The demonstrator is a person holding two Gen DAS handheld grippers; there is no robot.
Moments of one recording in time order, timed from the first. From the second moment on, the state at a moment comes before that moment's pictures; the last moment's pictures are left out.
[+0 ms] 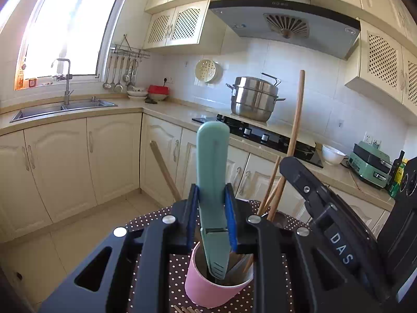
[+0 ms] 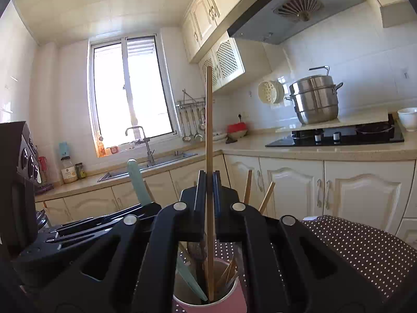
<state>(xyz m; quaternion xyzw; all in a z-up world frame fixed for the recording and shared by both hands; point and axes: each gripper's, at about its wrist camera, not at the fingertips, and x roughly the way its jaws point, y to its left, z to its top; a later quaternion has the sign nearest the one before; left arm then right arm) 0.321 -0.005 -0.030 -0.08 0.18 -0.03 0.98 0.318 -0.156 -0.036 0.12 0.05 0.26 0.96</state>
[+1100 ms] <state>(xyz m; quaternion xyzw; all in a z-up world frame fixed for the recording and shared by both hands) 0.292 0.005 -0.049 -0.08 0.19 0.01 0.98 0.295 -0.158 -0.072 0.08 0.11 0.24 0.96</state>
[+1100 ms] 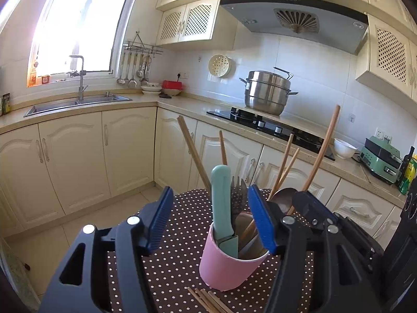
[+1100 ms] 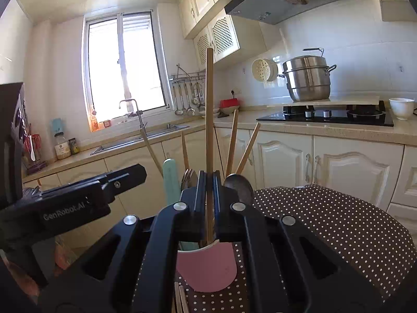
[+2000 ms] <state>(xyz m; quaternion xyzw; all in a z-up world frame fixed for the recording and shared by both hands) 0.231 0.005 -0.033 -0.05 0.17 0.04 0.98 0.251 -0.161 -0.063 0.07 0.13 0.23 0.96</state>
